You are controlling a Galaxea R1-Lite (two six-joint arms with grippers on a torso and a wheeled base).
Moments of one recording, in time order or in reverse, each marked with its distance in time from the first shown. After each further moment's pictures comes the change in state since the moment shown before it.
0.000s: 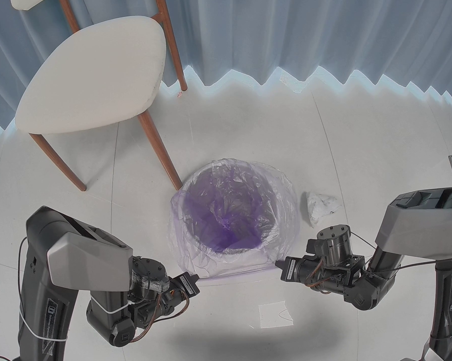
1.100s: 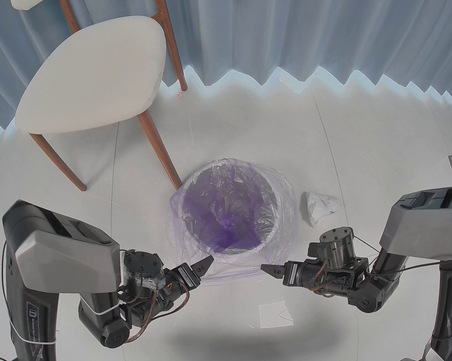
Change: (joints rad) left arm -0.041 -0.117 0.036 0.000 0.061 -0.009; right arm 0.010 -0.022 0.043 0.002 0.034 0.003
